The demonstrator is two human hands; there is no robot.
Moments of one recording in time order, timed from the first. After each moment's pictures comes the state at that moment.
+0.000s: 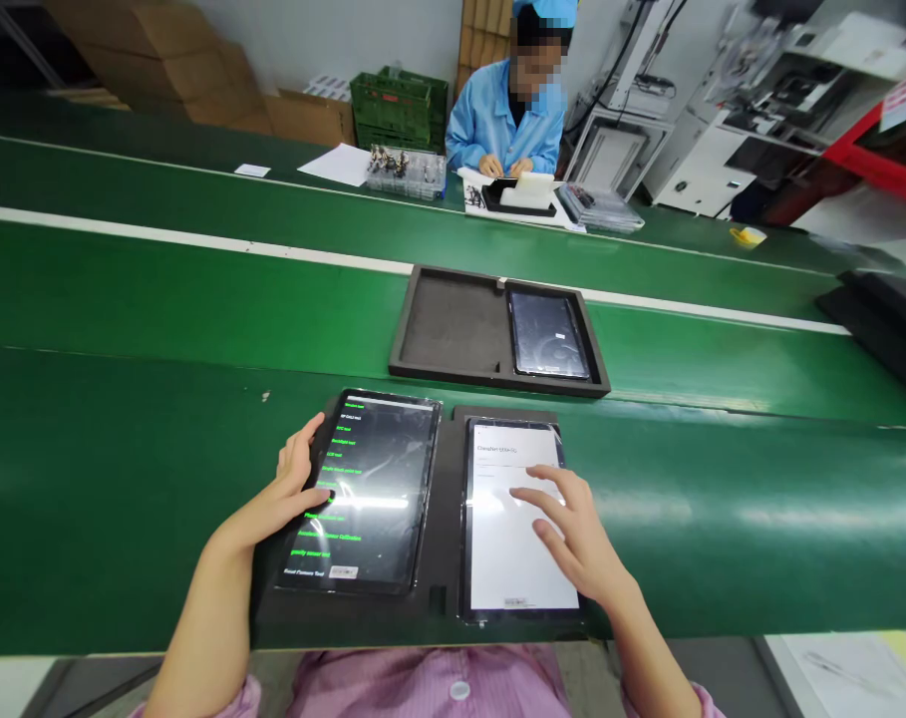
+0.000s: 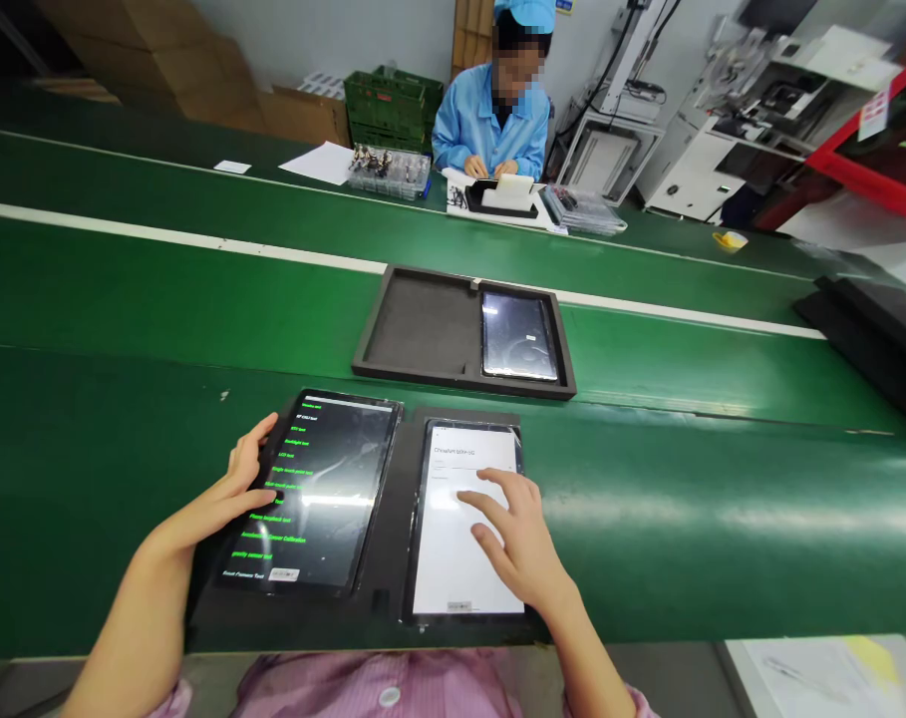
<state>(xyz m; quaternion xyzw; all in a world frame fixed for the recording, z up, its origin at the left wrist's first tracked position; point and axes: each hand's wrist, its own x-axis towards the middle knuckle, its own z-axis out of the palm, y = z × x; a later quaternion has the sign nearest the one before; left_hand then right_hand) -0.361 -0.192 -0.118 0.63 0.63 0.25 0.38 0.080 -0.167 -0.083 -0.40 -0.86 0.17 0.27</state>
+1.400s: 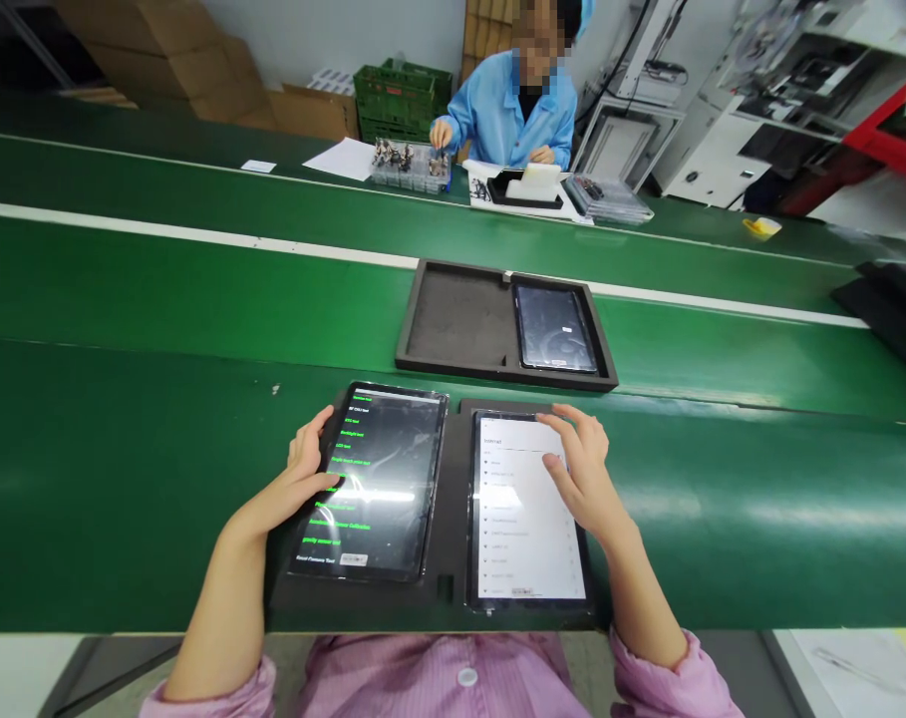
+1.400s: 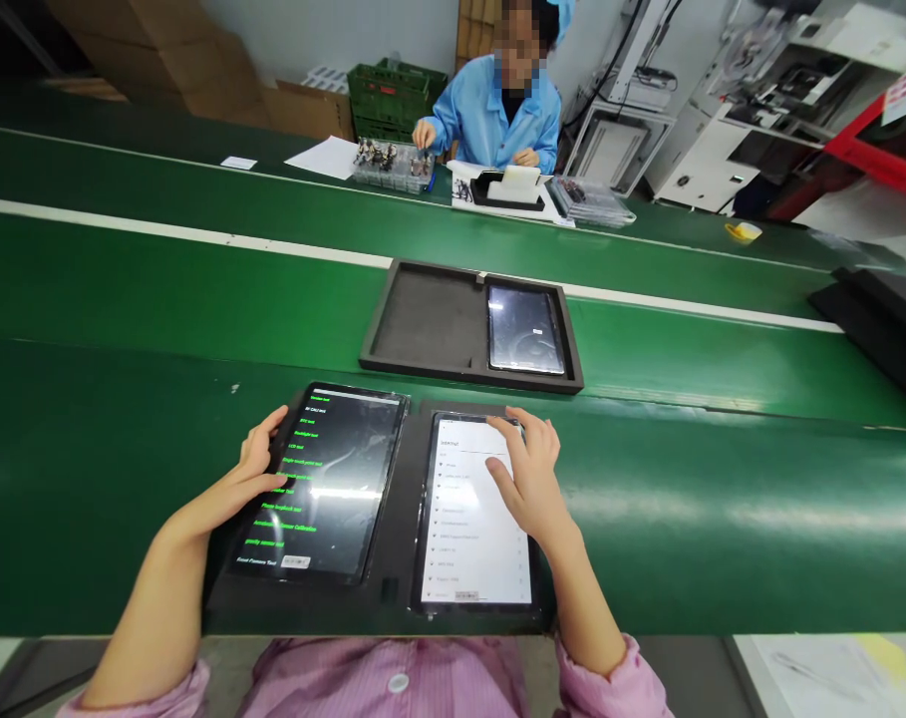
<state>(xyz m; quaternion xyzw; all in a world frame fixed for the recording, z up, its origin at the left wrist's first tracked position) -0.361 -0.191 -0.122 0.61 0.64 0.27 0.39 0.068 -0.125 -0.076 -0.46 -0.84 0.08 0.28</state>
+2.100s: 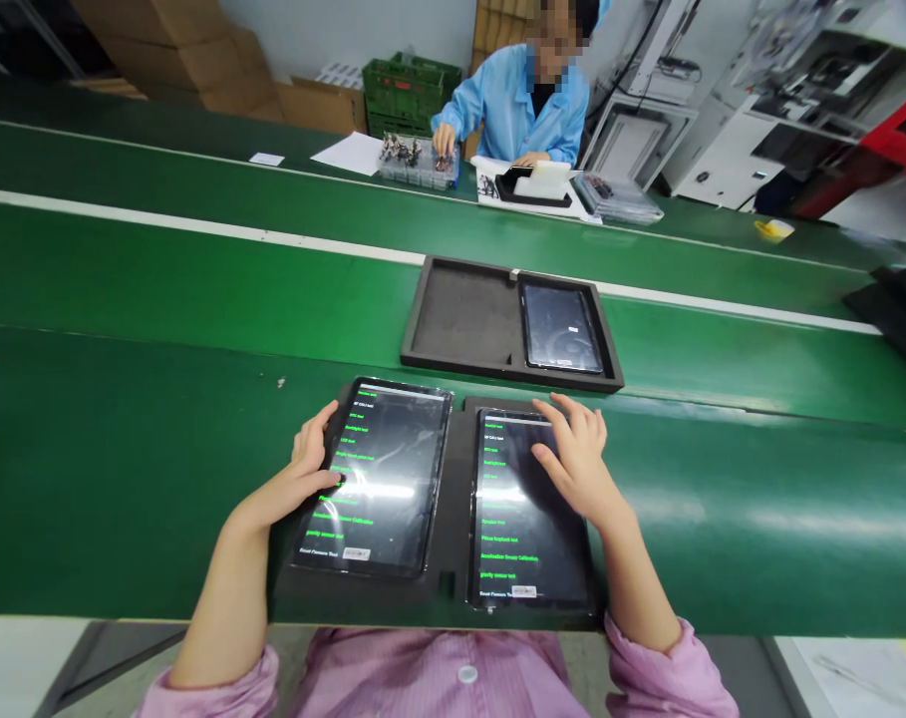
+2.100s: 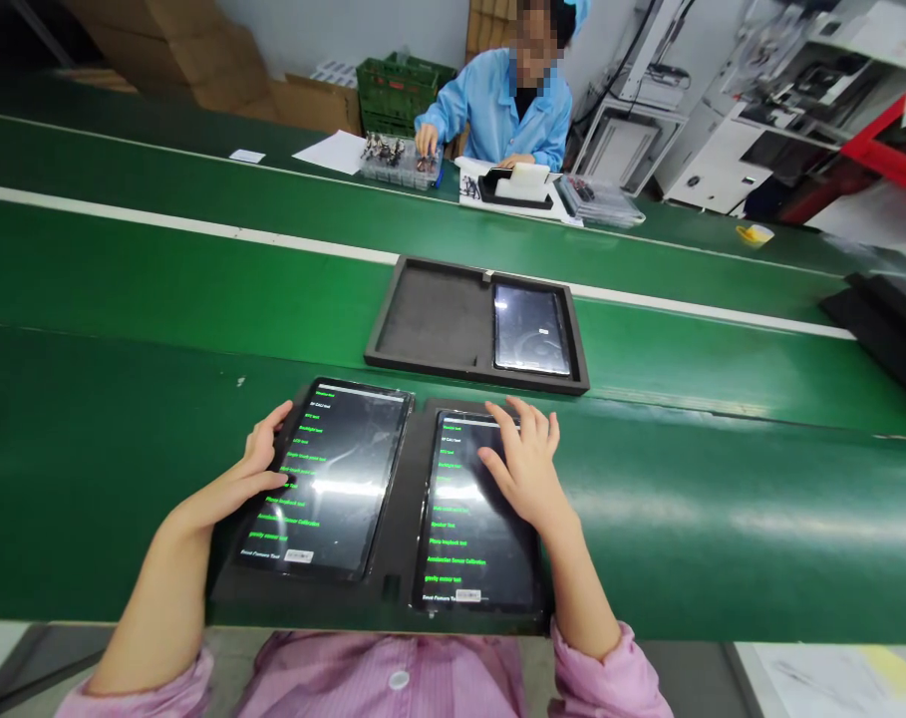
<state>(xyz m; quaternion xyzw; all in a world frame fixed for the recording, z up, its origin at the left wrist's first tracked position) -0.356 -0.193 -0.113 0.61 0.65 0.24 0.38 0.059 -0.111 -0.076 -0.50 -0.84 0.05 0.20</state>
